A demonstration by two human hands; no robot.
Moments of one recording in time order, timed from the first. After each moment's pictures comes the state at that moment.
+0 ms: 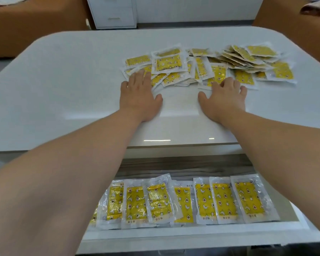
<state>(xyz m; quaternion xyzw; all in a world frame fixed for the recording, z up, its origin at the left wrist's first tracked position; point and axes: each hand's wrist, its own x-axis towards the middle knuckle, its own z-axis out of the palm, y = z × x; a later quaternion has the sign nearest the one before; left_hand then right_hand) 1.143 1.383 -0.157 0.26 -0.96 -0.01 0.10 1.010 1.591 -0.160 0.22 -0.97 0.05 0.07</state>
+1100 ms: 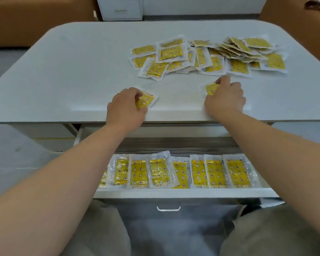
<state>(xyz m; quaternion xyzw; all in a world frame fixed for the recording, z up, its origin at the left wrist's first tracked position) 1.267 1.429 -0.144 0.32 -0.91 -0.21 0.16 1.084 1.623 -0.137 0.13 -0.97 0.22 0.00</state>
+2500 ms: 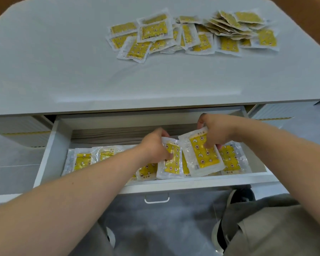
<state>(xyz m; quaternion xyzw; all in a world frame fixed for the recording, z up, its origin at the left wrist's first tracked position) 1.262 1.542 -0.224 0.30 -0.83 -0.43 -0.16 1.126 1.693 -0.153 0.24 -0.88 0.07 -0.41</state>
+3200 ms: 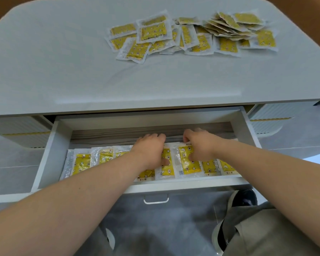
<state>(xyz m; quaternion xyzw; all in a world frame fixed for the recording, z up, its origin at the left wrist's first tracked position) 1.268 1.537 -0.238 0.12 -0.97 -0.11 -0.18 1.143 1.690 -0.223 0.40 -0.86 -0.03 -0.30</state>
